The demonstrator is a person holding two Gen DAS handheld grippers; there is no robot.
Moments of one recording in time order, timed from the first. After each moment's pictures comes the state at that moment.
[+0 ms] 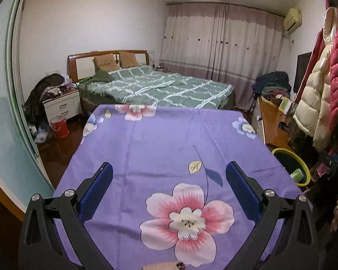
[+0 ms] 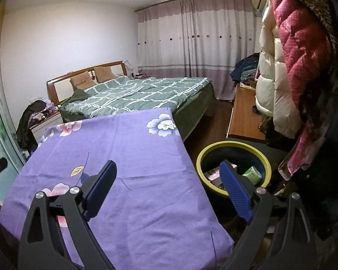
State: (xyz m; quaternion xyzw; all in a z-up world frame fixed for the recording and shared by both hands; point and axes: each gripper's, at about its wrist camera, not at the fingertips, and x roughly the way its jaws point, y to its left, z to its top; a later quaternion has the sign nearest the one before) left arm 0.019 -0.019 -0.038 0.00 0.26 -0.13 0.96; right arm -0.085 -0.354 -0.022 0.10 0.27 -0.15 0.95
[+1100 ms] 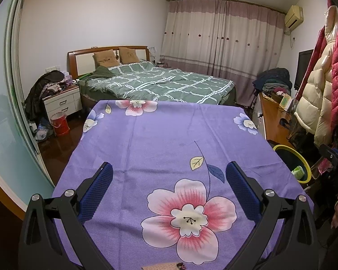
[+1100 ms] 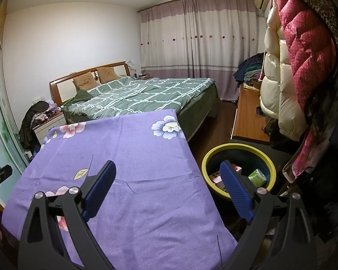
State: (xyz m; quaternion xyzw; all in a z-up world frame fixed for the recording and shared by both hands) left arm 0.023 -0.024 -0.045 0.00 0.27 -0.13 0.95; right arm -0.078 -0.348 -0.019 0.10 0.27 -0.14 0.95
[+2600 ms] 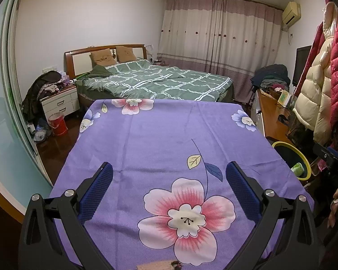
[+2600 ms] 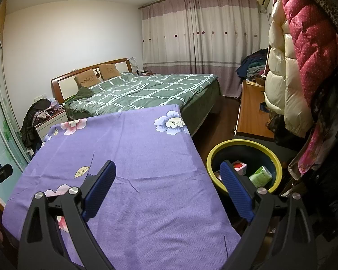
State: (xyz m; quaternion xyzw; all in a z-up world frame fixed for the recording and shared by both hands) left arm 0.027 -0.035 -0.047 0.01 0.28 -0.14 0.95; right arm -0.068 -0.343 -0.025 0.10 0.28 -0.13 0.95
